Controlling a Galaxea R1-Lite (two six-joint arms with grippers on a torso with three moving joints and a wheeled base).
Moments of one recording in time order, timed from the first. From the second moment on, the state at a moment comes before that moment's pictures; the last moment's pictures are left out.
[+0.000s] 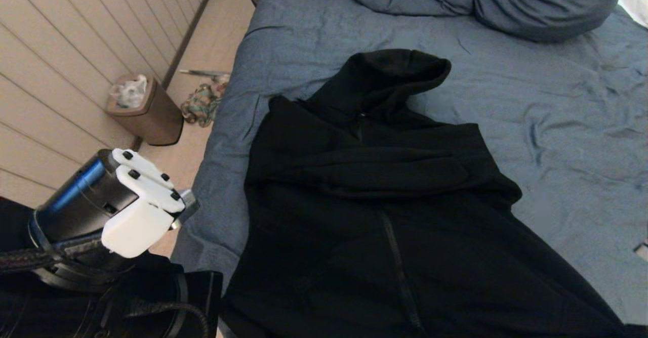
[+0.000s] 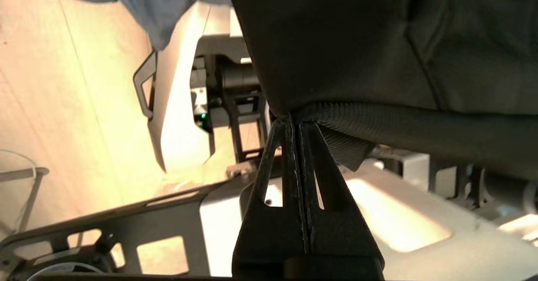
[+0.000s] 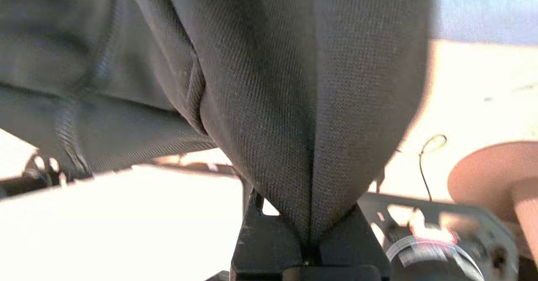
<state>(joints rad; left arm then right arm) -0.96 1.38 -1.03 0.60 0.17 -0.81 0.48 0.90 -0.69 0.60 0.03 0.62</state>
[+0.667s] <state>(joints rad) -0.91 1.42 -1.12 0.53 0.17 -0.79 0.48 0.89 -0.69 0.54 0.02 0.58</state>
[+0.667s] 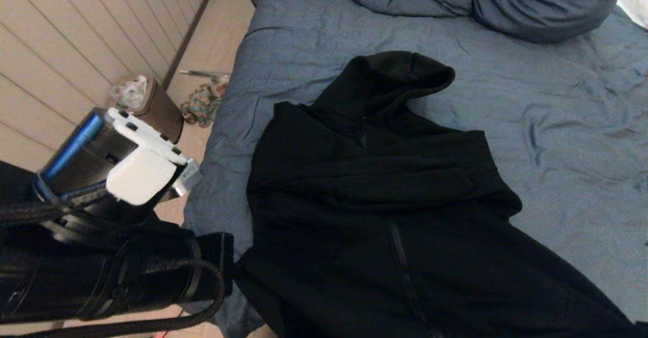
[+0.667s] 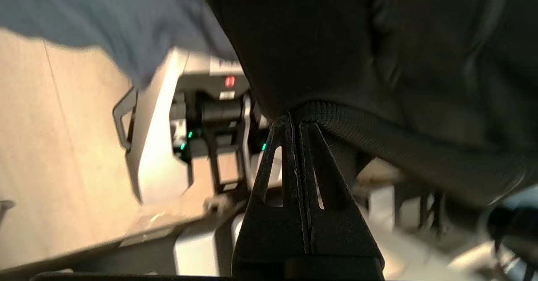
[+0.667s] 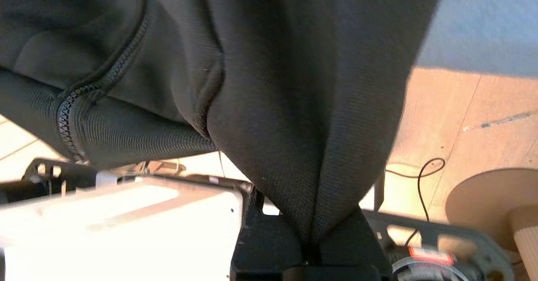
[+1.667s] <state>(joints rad) -0.53 2.03 -1.93 0.56 0.01 -0.65 0.06 1.59 -1.04 0.16 0.03 0.53</state>
